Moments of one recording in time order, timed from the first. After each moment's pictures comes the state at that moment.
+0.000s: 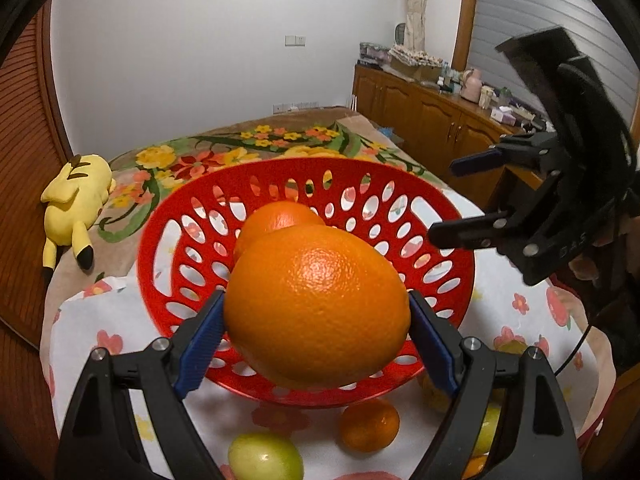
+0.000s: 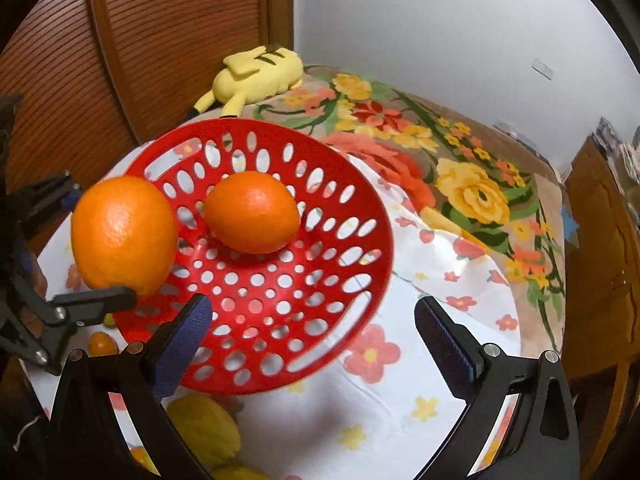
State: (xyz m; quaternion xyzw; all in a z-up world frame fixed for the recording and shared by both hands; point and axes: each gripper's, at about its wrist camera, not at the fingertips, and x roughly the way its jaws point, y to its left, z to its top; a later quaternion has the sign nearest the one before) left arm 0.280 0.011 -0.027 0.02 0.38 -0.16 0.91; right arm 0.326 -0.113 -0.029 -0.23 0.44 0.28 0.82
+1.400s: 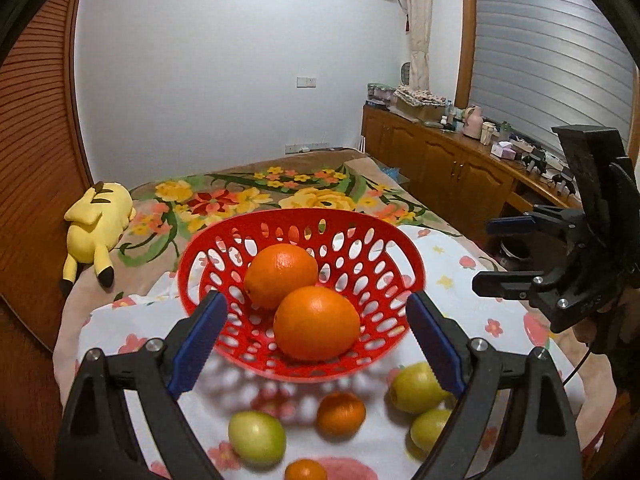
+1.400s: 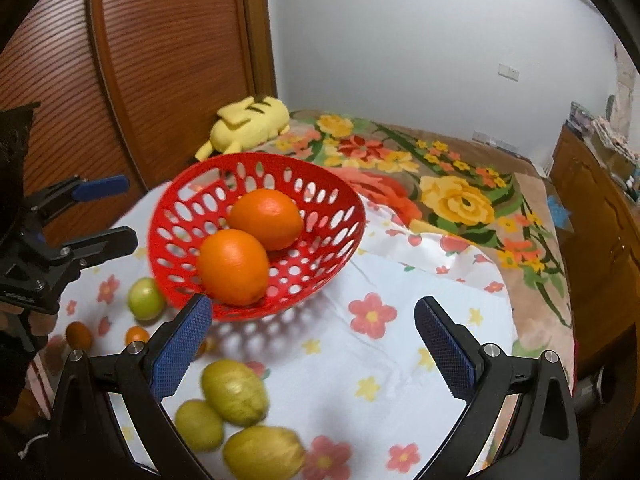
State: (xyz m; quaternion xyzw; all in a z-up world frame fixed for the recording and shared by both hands) left arm 0.217 0.013 0.024 0.01 0.30 -0.14 0.94; right arm 0.250 -0.163 0.002 -0.16 0.37 0.27 0.87
